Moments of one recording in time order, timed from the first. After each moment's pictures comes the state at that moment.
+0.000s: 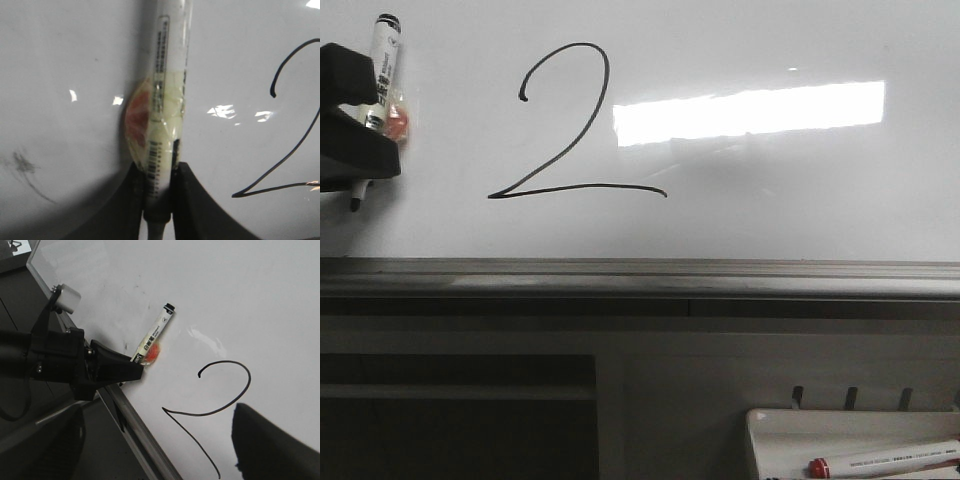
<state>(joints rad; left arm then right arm) -0.58 1.17 -0.40 -0.37 -0.31 -0.14 0.74 1.06 -0.99 0.50 0.40 -0.54</state>
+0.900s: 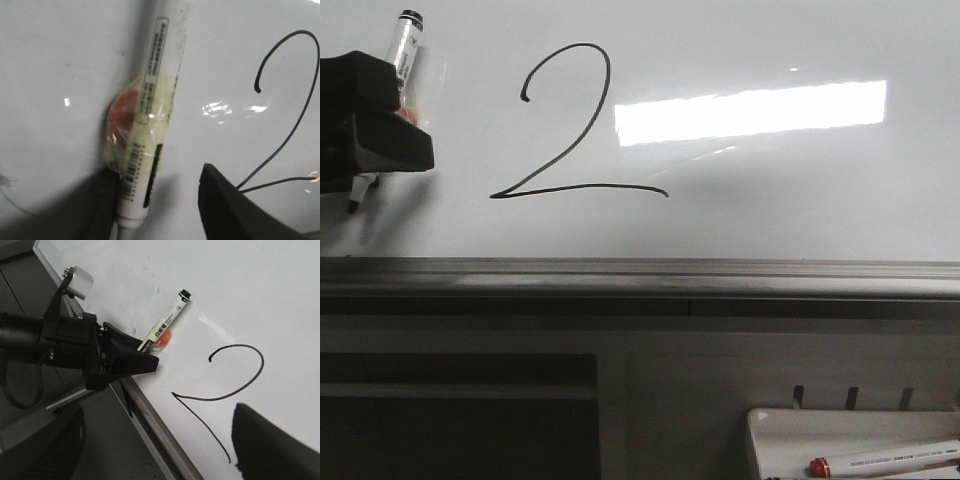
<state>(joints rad) -0.58 1.19 -0.41 -0.30 -0.34 -0.15 0.74 1.06 -0.99 0.50 0.46 -0.54</state>
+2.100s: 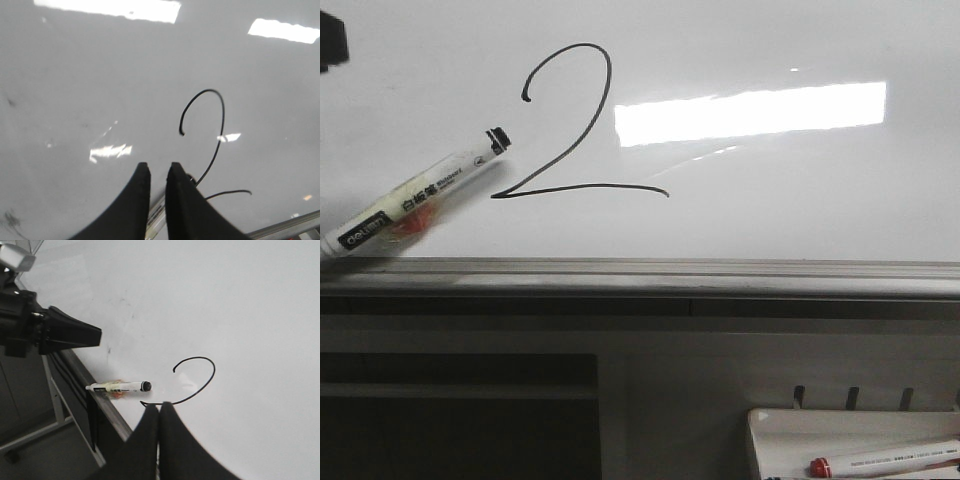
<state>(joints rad) -0.58 0.85 -0.39 -0.16 -0.22 -0.15 0.74 0.77 -0.74 0.42 0.26 -0.54</state>
